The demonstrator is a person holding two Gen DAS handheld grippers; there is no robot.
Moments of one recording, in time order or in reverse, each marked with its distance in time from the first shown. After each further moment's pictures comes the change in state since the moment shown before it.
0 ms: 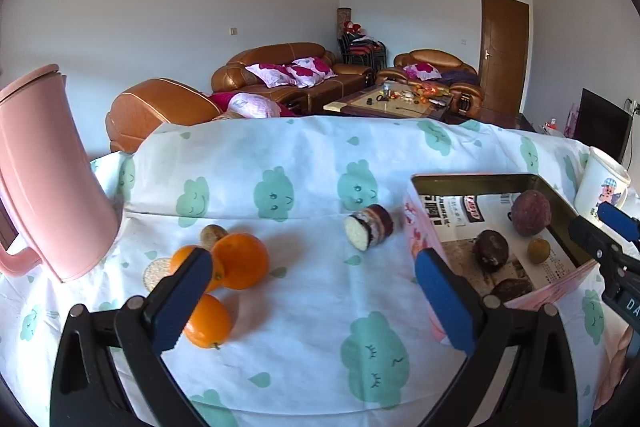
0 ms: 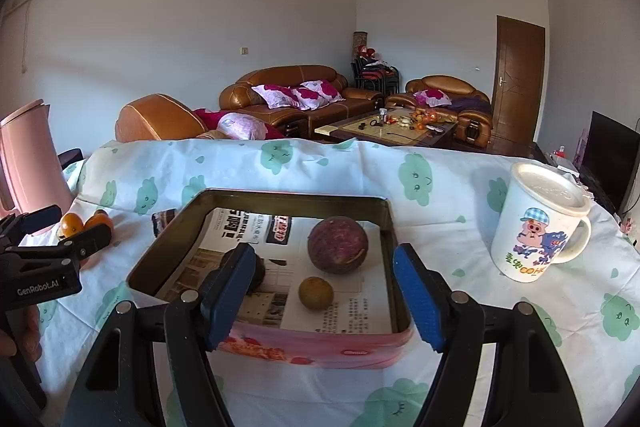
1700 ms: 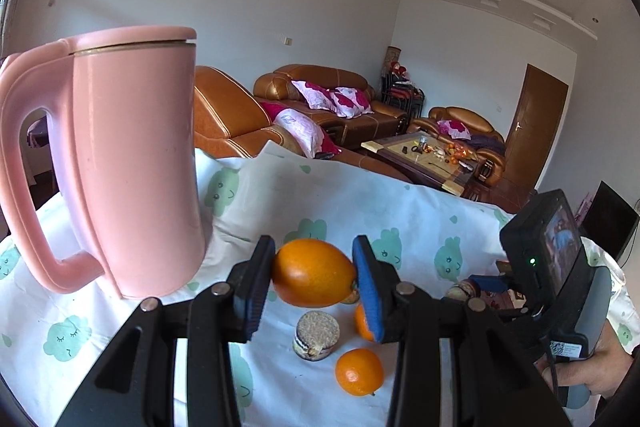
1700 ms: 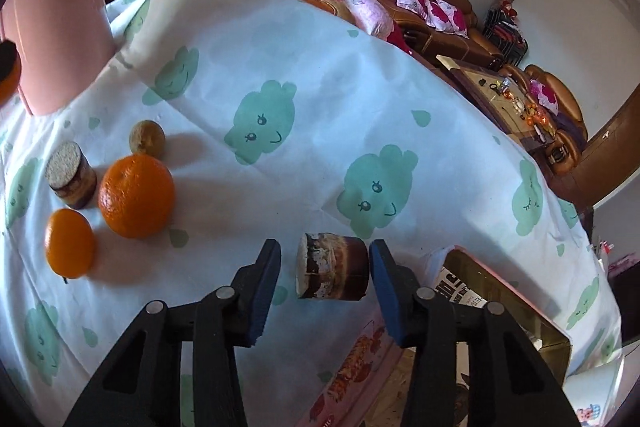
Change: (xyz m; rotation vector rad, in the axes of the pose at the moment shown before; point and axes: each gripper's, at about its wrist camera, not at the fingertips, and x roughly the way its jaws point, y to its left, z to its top) left arm -0.012 0.133 0.022 -0.264 -0.097 0.012; right arm 0.154 0.193 0.041 -0.527 0.461 0.165
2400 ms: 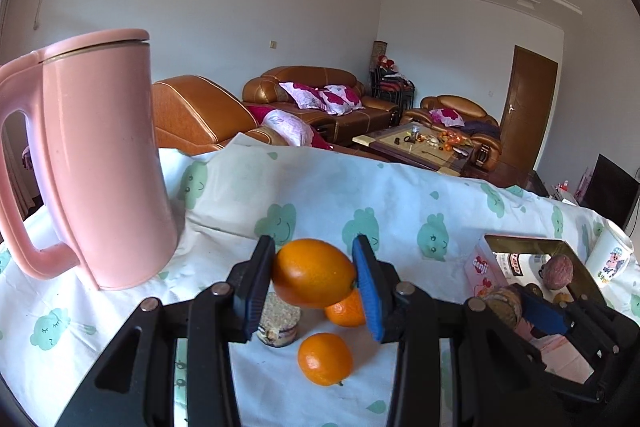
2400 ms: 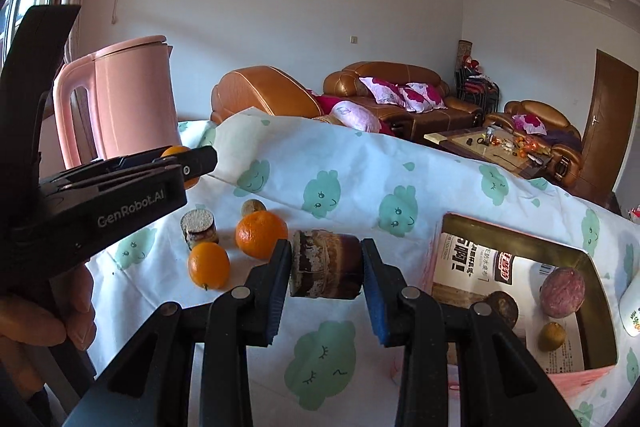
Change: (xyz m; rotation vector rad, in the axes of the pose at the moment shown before) left arm 0.010 -0.041 -0.028 0.091 0.004 -0.010; right arm -0.110 0.036 -0.086 0.255 -0.486 0.077
